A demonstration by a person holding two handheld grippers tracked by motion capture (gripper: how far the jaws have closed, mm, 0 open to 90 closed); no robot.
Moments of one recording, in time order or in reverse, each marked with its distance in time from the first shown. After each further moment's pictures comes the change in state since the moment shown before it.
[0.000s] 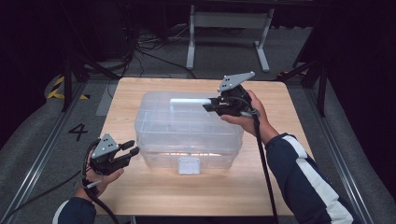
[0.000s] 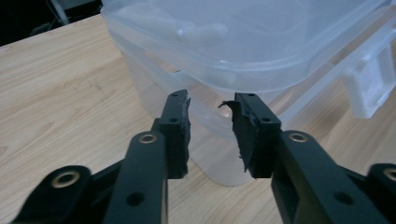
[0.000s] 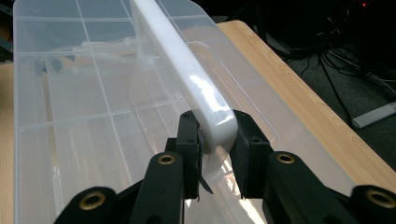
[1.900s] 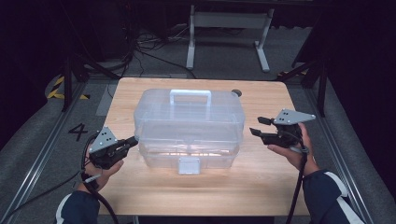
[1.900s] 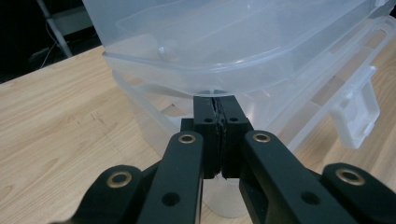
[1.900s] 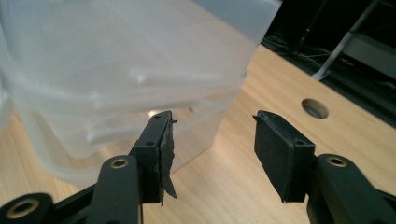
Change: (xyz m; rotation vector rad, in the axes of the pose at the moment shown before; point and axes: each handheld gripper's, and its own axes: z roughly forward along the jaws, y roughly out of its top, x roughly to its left) left arm 0.003 0.021 -0.004 -0.075 -0.018 0.032; right arm 0.000 -0.151 -0.077 -0.070 -0.232 0.104
